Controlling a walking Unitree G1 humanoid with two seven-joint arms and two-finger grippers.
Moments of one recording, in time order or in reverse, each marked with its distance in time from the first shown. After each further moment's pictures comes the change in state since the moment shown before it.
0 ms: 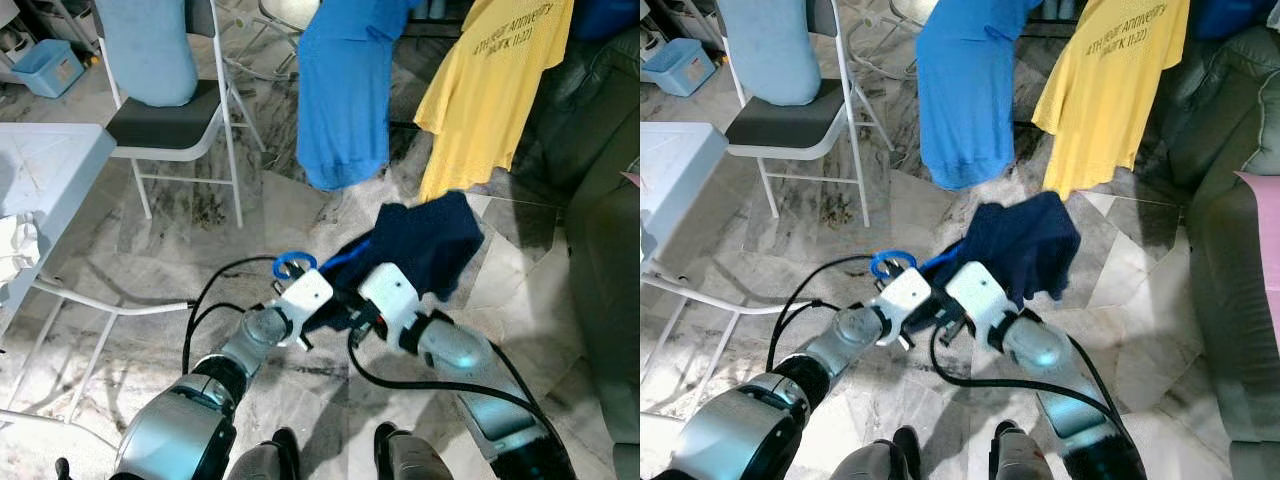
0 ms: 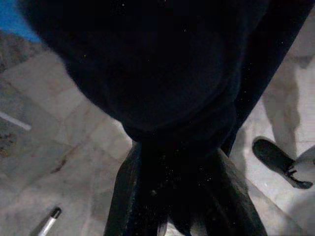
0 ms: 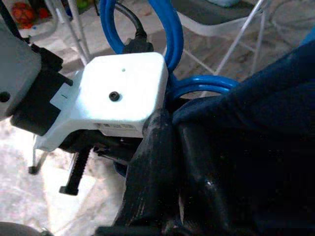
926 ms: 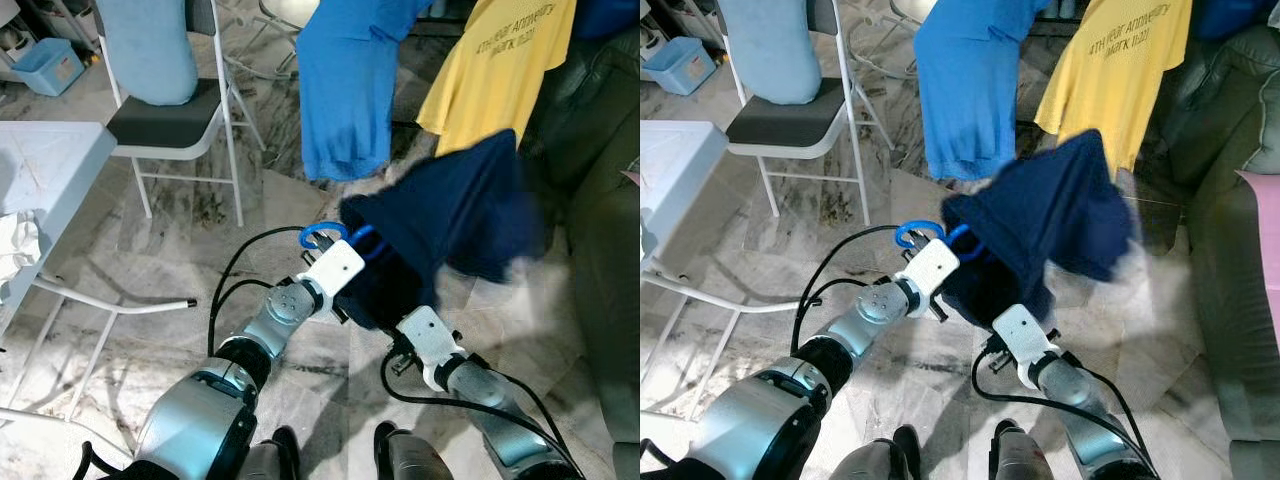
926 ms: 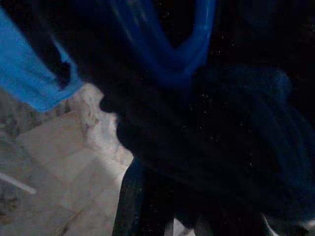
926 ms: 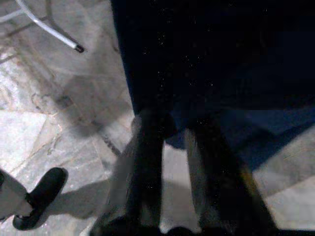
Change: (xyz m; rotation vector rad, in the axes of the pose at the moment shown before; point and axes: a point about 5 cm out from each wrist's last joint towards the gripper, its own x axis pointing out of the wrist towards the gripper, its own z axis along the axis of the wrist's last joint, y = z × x) left arm 0.007 0.004 0.058 0.003 -0.222 0.032; right arm -0.037 -0.023 -0.079 -0.051 0.263 -0.258
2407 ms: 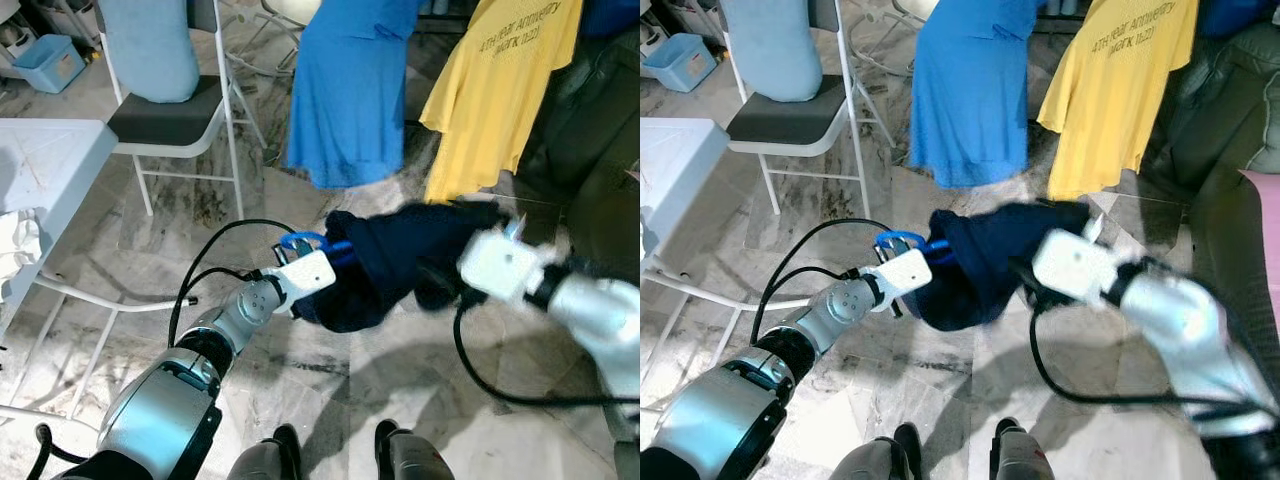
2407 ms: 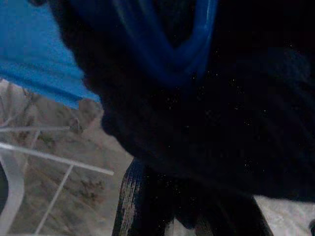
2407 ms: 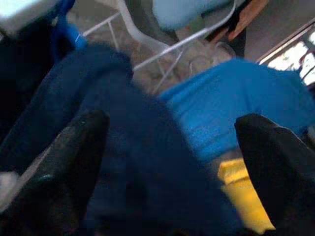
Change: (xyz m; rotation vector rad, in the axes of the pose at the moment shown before) left arm -0.021 0.035 -0.026 0.403 0.132 0.030; right arm -0.073 -0.087 0.140 -0.660 -0.322 -0.010
